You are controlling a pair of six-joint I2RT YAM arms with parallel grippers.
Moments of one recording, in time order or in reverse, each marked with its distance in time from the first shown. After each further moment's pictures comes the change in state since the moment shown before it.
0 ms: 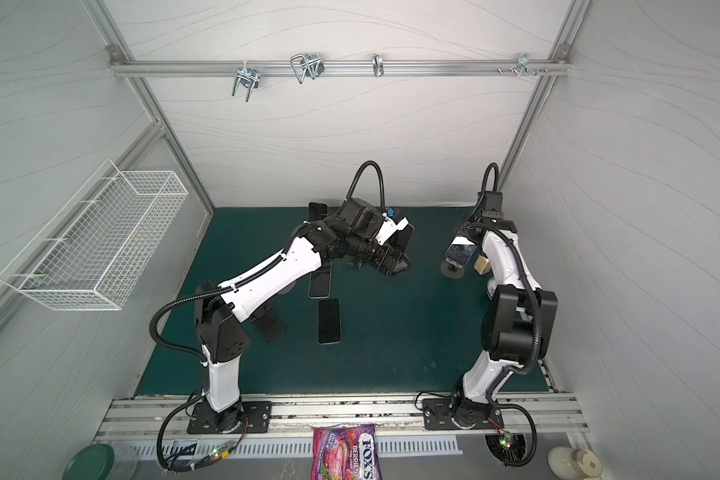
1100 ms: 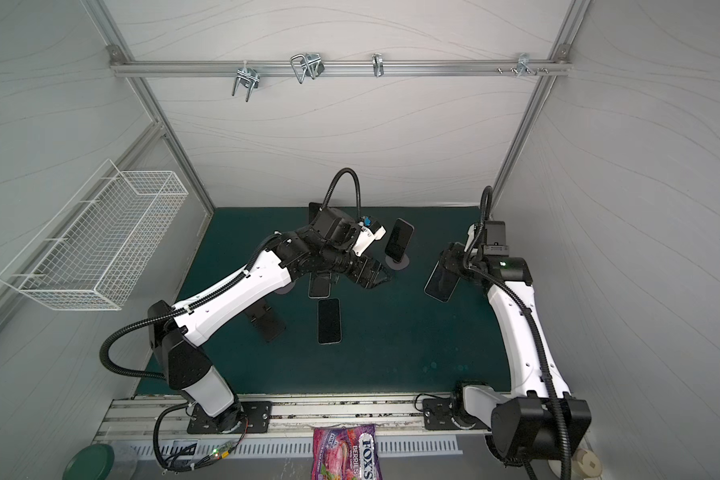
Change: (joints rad) left arm -0.002 -0.257 -0.254 -0.048 -0.063 -0.088; right arm 0.134 -0.525 -0.265 -0.305 -0.227 0.029
